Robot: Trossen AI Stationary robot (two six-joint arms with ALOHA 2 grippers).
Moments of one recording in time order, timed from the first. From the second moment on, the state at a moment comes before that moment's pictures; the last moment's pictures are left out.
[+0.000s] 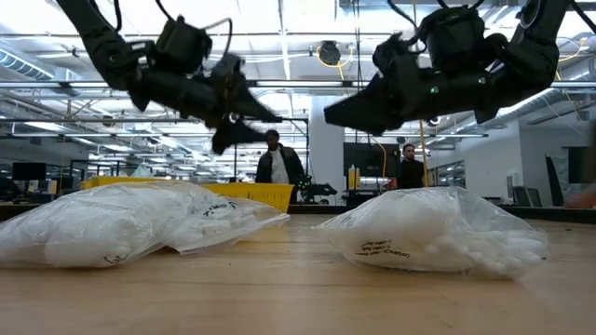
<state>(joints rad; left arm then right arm) 0.34 1.51 0.57 0.60 0.29 -0.39 -0.11 1.59 0.47 1.02 -0.11 -0.02</state>
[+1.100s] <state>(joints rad) 0.16 1.03 0.59 0.35 -0.11 -0.15 -0.42 2.07 0.95 0.68 0.05 -0.09</state>
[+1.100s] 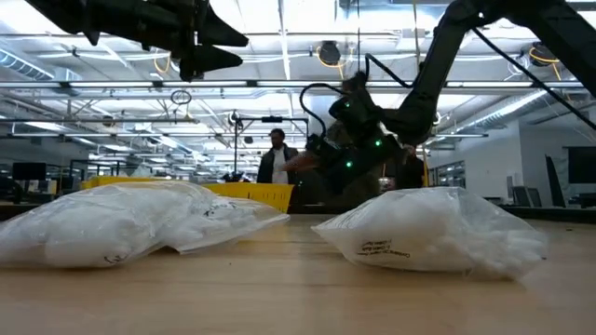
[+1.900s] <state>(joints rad) 0.16 1.03 0.59 0.34 -0.14 -0.15 -0.32 2.01 0.95 0.71 -0.16 -0.18</state>
